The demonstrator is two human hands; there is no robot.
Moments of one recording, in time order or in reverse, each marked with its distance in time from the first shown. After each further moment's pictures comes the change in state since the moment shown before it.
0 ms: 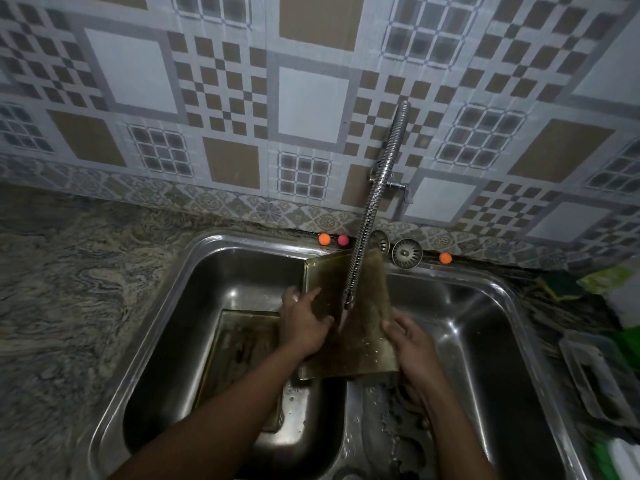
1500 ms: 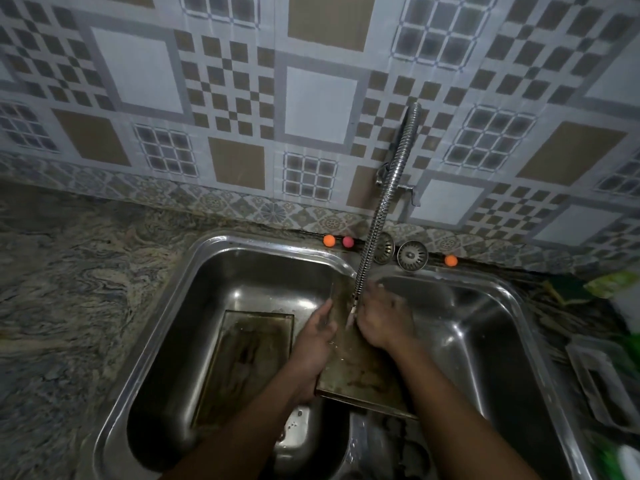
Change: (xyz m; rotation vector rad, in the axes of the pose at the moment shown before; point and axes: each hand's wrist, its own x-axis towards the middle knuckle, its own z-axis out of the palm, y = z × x) left_hand -0.037 -0.001 0.006 -1.004 -0.286 -0.211; right_hand 0.074 0.003 0.040 -1.298 -0.158 -0.245
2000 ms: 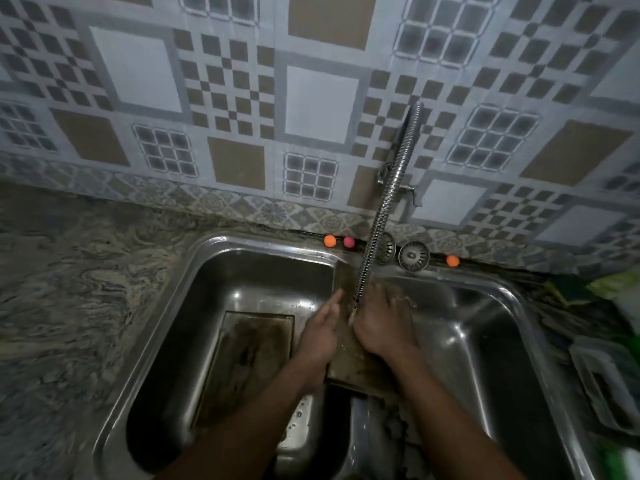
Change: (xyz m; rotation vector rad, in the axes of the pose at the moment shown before) left_hand 0.025 -0.002 0.008 0.129 0.024 0.152; right_hand -0.007 -0.012 0.001 0.076 0.065 0.012
